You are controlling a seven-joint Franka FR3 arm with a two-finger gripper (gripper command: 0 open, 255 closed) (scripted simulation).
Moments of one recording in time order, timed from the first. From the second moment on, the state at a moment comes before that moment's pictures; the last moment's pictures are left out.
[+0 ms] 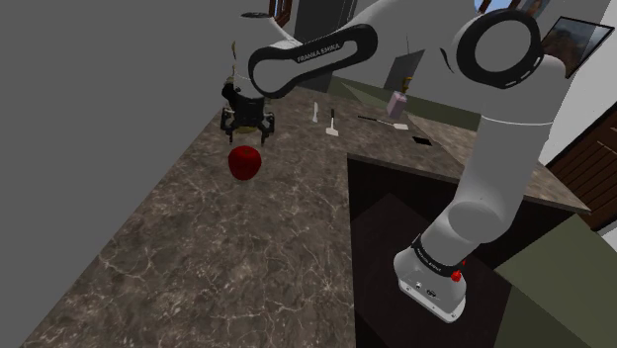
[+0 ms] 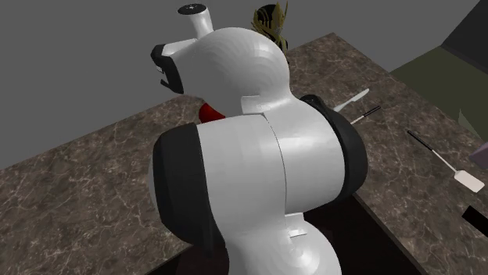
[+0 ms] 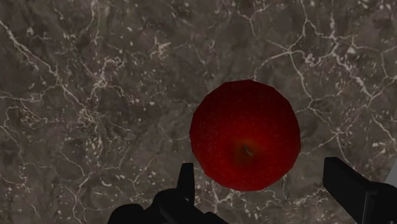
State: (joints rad) arm -0.02 0.37 0.46 -1.81 -0.19 2.14 1.07
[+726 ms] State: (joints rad) arm -0.01 0.39 0.46 -1.83 -0.20 2.18 1.08
